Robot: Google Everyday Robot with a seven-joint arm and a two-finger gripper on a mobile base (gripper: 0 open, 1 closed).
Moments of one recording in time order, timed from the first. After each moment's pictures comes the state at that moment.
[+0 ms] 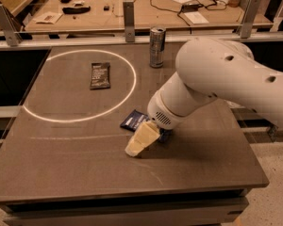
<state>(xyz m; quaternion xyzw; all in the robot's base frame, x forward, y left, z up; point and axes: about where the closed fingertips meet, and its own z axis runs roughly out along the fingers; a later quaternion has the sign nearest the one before) 0.481 -0.019 0.813 -0.51 0.82 0.12 0.22</state>
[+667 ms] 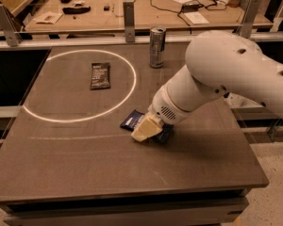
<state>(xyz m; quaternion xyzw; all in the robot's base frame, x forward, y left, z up) 0.485 -0.026 0.818 -0.50 0.82 0.14 0.23</state>
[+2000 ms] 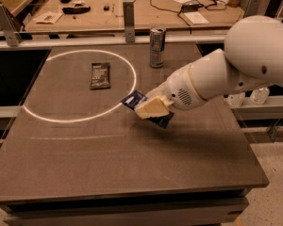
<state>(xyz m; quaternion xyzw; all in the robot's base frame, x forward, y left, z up) 0.495 -0.022 0.878 -0.47 0.79 0.25 0.32</state>
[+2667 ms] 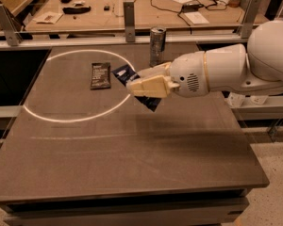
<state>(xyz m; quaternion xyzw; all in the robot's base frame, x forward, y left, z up) 0.503 -0.004 0.940 -0.43 0.71 0.38 0.41</state>
